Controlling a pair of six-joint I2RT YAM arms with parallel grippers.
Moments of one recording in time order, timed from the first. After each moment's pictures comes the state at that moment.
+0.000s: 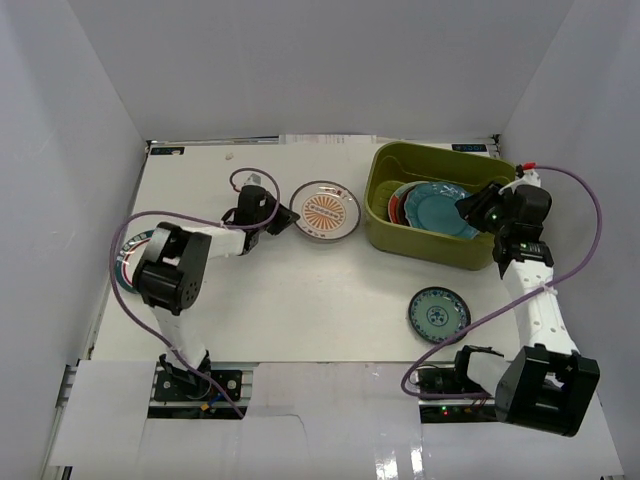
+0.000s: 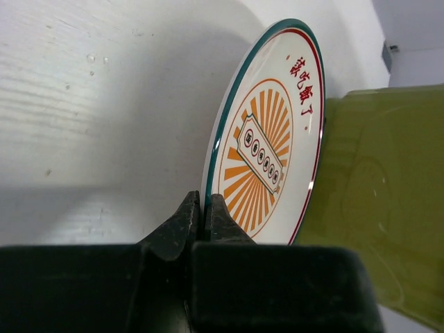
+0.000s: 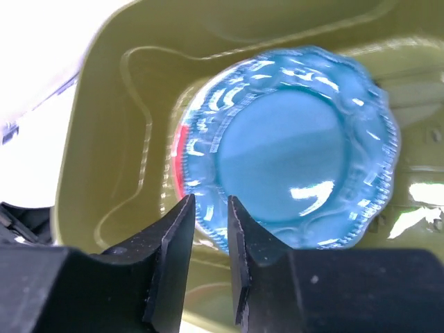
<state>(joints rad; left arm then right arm) -0.35 1.88 0.97 0.38 0.16 -0.97 -0.18 1.09 0.80 -0.10 -0.32 0.48</state>
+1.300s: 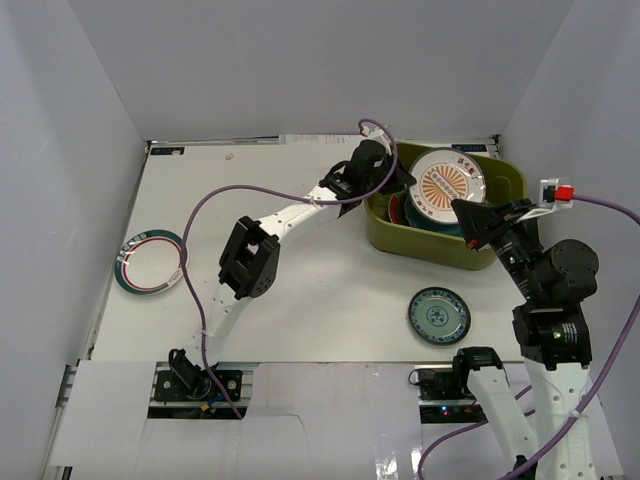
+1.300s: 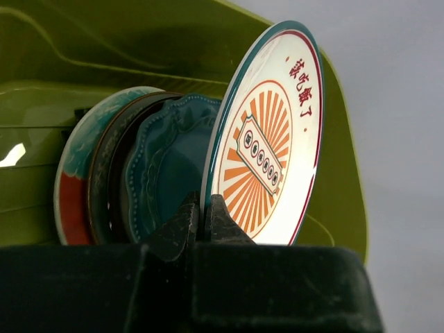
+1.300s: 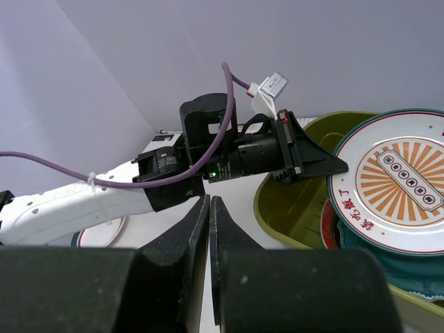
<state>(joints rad) -0.78 2.33 2.07 -0.03 0.12 -0.81 0.09 0.55 0.99 -0.30 -0.36 0.48</state>
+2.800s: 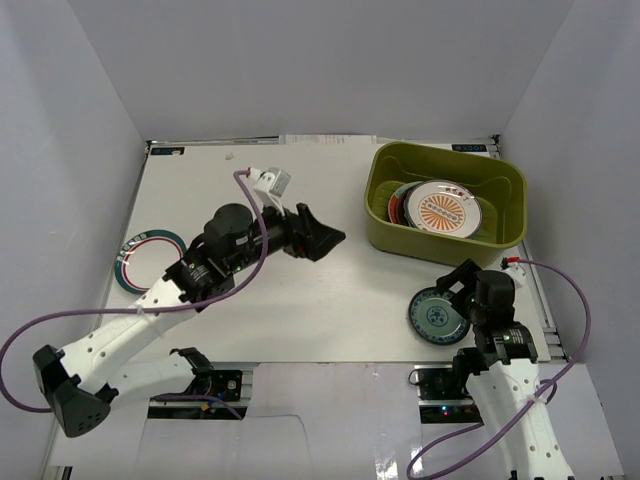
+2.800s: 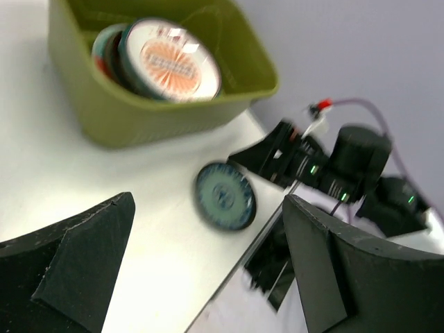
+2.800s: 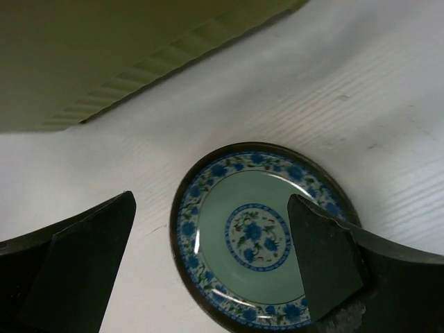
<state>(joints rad) -0.82 1.05 1.04 -0.06 0.13 -0.58 0.09 0.35 0.36 -0.65 0.10 0.72</state>
